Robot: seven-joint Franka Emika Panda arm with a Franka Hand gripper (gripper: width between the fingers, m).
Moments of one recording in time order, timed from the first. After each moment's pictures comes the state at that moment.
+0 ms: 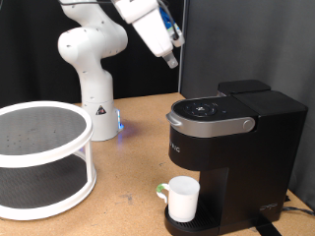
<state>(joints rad) 0.54 -0.54 -0.48 -2.44 0.33 2.11 -0.55</state>
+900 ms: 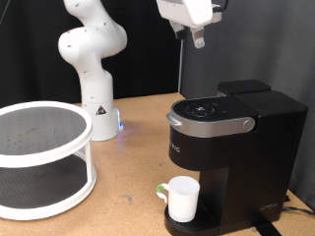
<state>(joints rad) 0.57 -0.38 -0.40 -2.18 0.16 1.97 -0.58</state>
